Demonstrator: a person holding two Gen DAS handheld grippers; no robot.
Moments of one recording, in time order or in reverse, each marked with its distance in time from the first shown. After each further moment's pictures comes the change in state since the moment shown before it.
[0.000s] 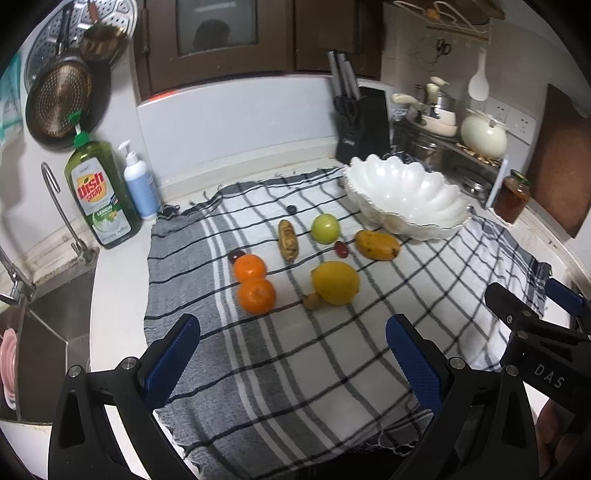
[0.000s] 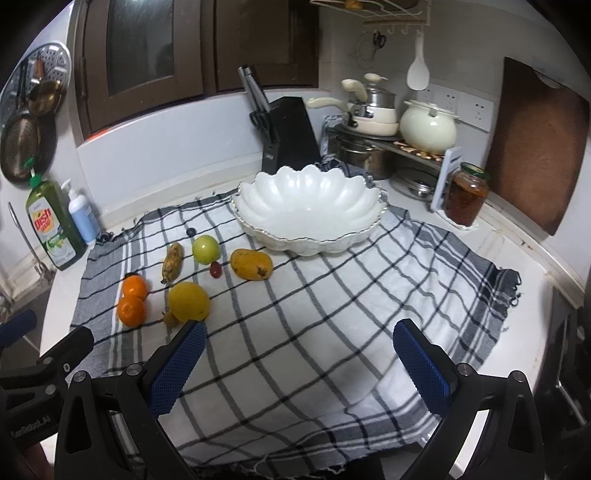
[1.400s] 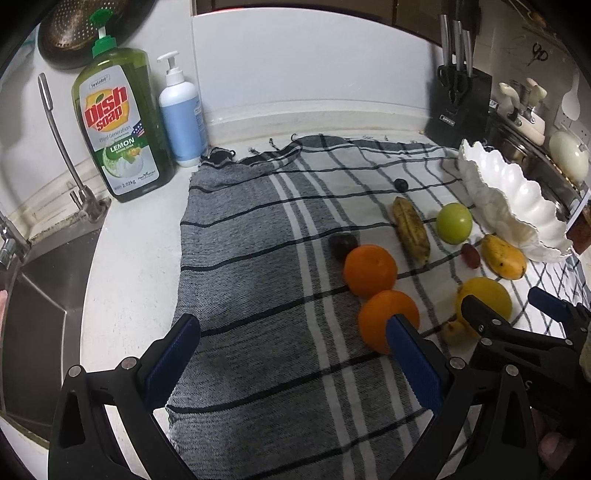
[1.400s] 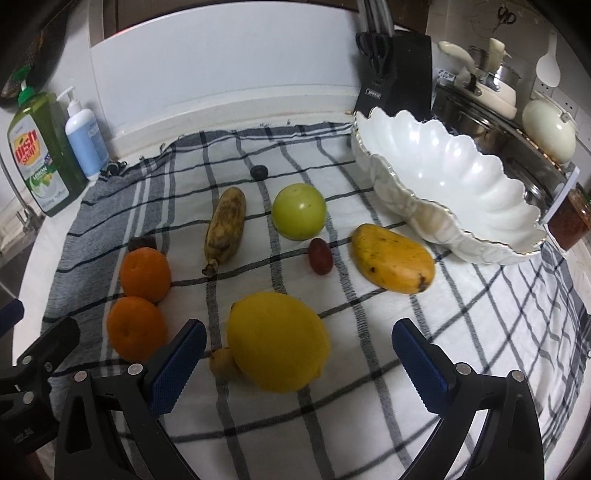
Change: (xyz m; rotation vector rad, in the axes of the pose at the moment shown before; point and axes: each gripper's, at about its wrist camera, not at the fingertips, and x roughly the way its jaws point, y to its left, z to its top) left arm 0.130 0.110 0.003 -0.149 0.125 0.095; right arm 0.160 0.136 0.016 -0.173 0.209 0.097
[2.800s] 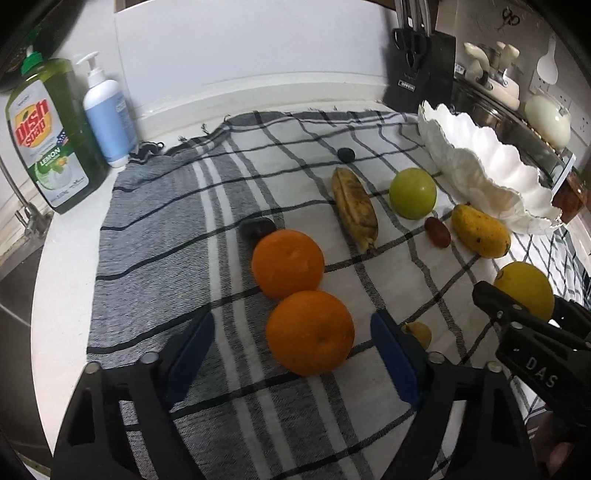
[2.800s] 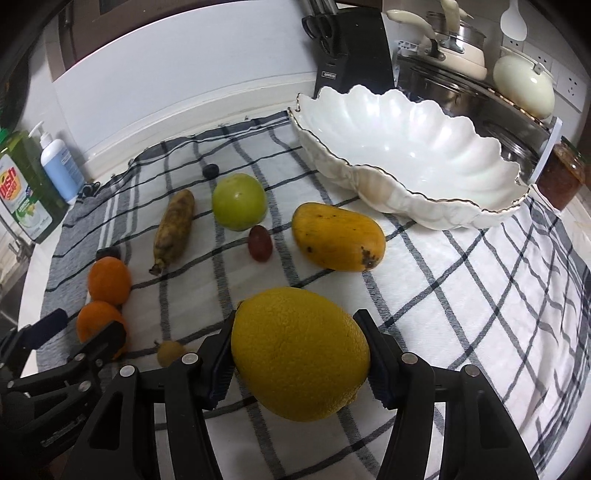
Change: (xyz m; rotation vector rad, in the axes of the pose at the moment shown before) left arm 0.038 -0.059 0.000 0.102 0.063 -0.094; right arm 0.001 -0.051 -0.011 0.129 0.017 0.007
